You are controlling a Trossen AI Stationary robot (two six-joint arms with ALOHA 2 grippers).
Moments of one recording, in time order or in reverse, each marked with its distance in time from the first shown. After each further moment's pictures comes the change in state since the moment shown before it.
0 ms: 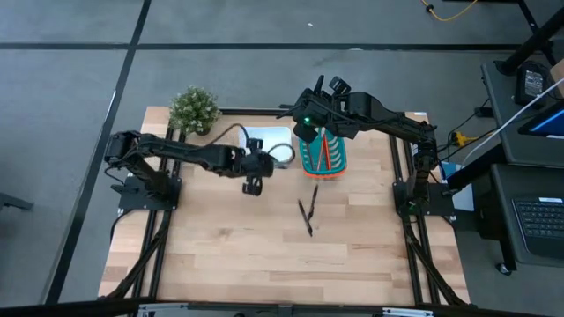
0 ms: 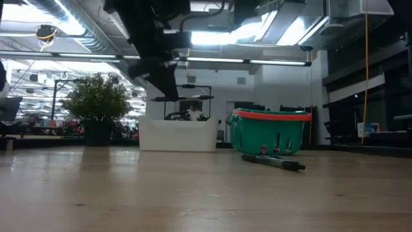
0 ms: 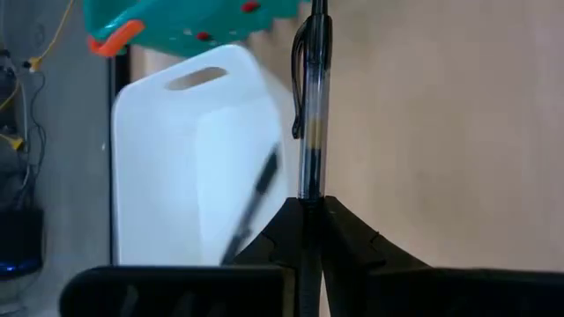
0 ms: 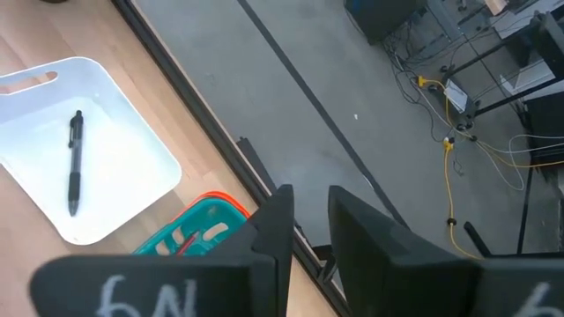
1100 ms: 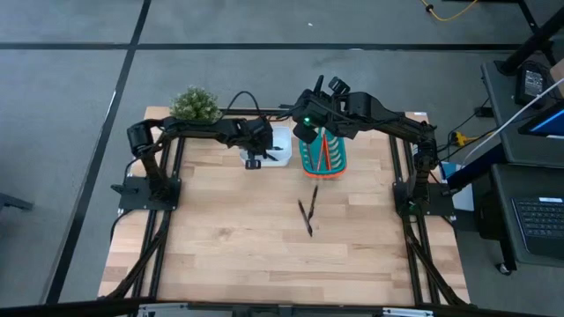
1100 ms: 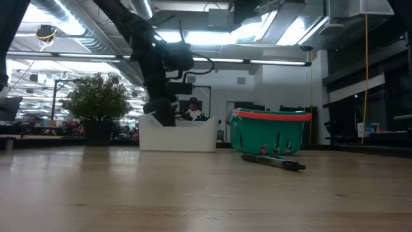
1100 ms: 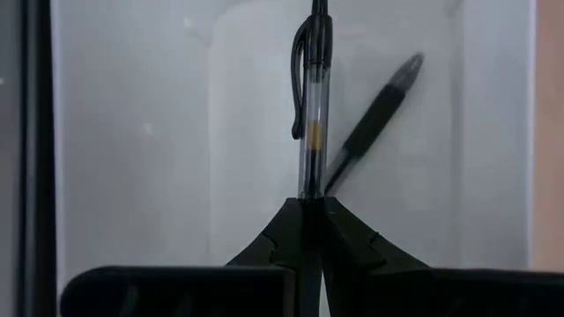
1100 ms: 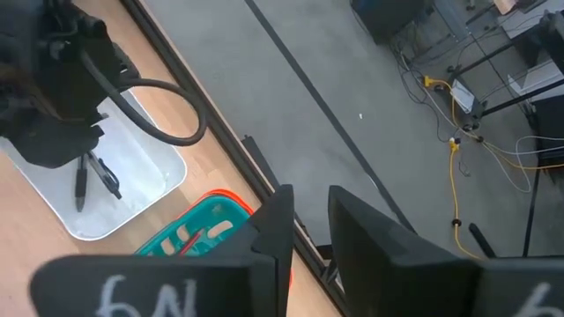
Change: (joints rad) left arm 0.397 0.198 0.000 0.131 0.305 0.171; right arm 0.001 0.000 0.000 -0.001 -0.017 -0.003
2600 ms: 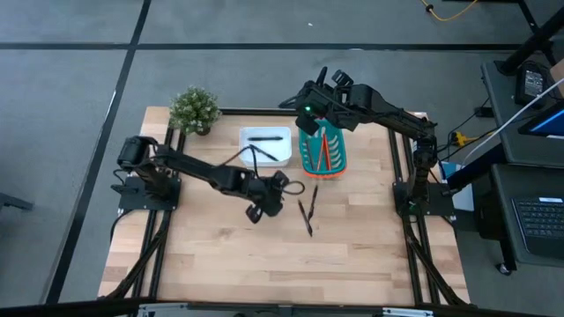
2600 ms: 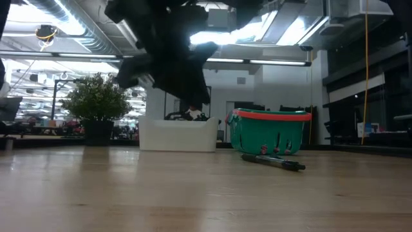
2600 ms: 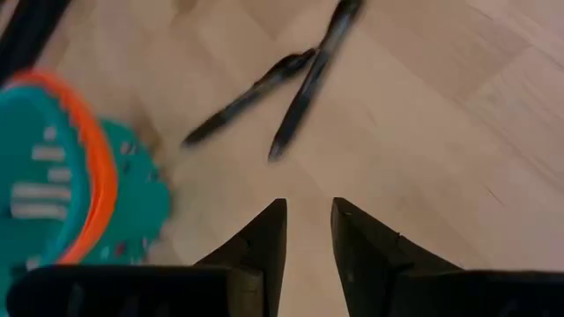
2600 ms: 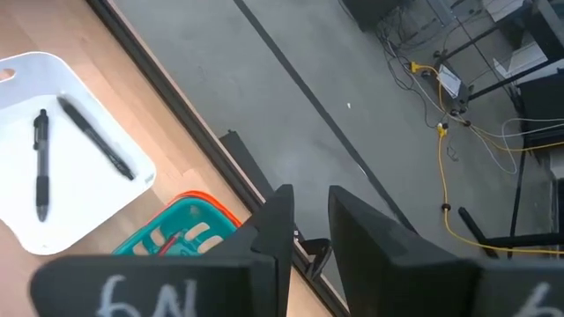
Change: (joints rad) left arm -0.545 -0.068 0.000 0.150 -0.013 0.258; right arm -0.068 0.000 0.000 0.007 0.002 -0.018
